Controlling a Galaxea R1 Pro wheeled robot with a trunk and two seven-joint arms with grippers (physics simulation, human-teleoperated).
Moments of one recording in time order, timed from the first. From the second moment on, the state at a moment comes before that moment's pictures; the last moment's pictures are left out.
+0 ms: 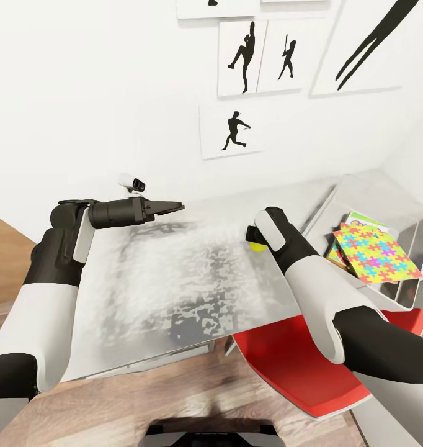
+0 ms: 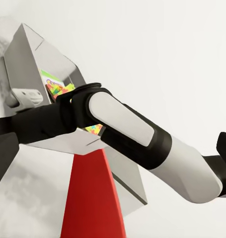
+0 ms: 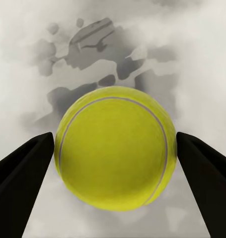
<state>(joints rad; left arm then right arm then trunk) -1.11 0.10 0.03 -1.19 0.22 1.04 -1.40 -1.29 0.14 0.17 -0.62 -0.66 0.80 -0.71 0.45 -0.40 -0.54</state>
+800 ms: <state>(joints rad) -1.11 0.11 0.03 -1.19 0.22 1.04 -1.40 -1.28 0.15 0.16 -1.06 -0.66 1.01 -0.72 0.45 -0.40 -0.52</state>
